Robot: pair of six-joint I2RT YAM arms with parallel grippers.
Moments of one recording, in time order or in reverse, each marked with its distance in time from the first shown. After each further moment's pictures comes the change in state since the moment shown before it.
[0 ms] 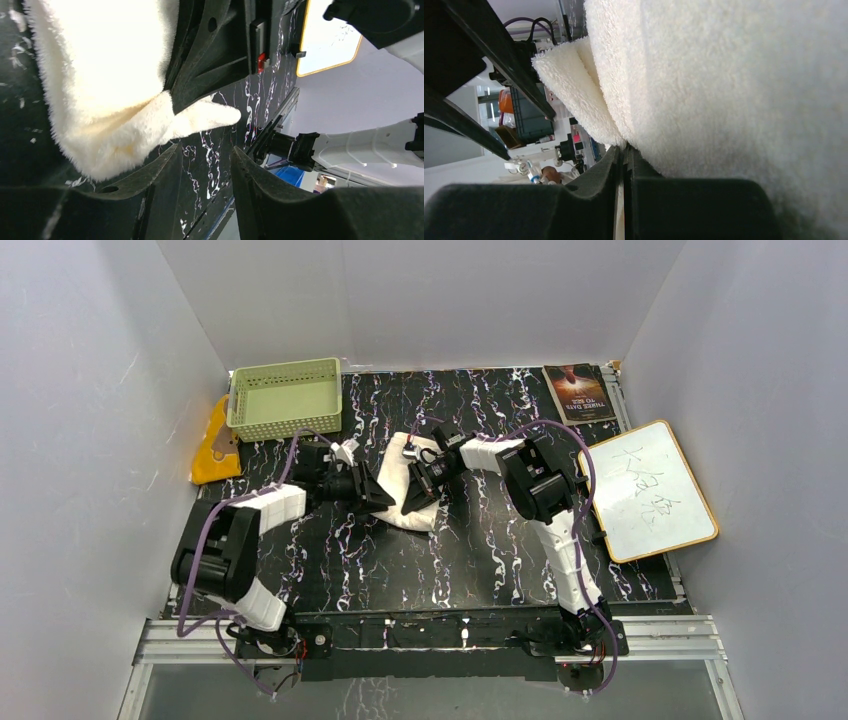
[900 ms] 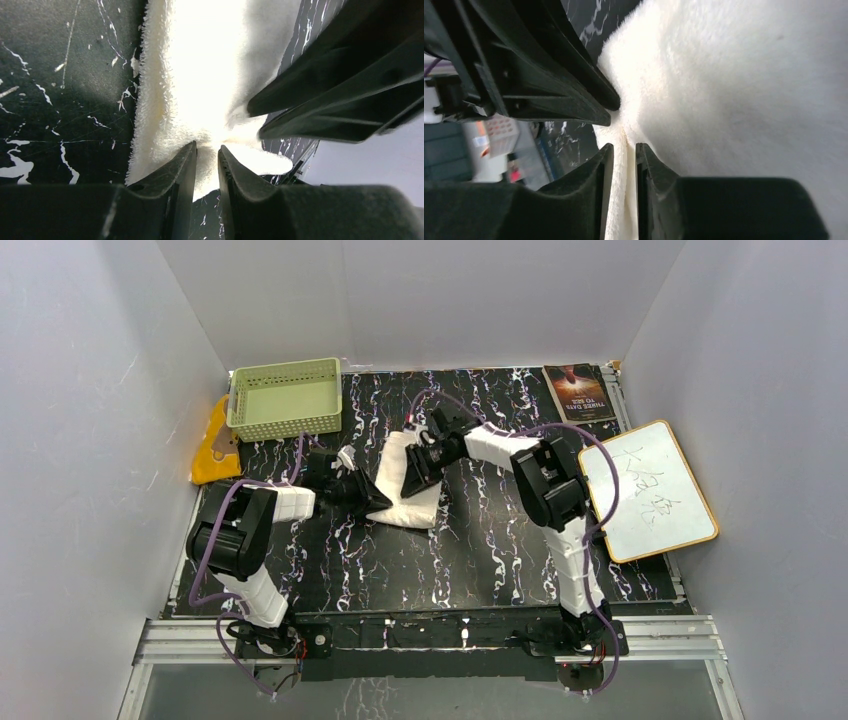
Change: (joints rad) left arm -0.038 0.179 -0.030 0.196 -0.216 -0.102; right arm 0.009 -0.118 0.018 -0.023 0.226 -0.038
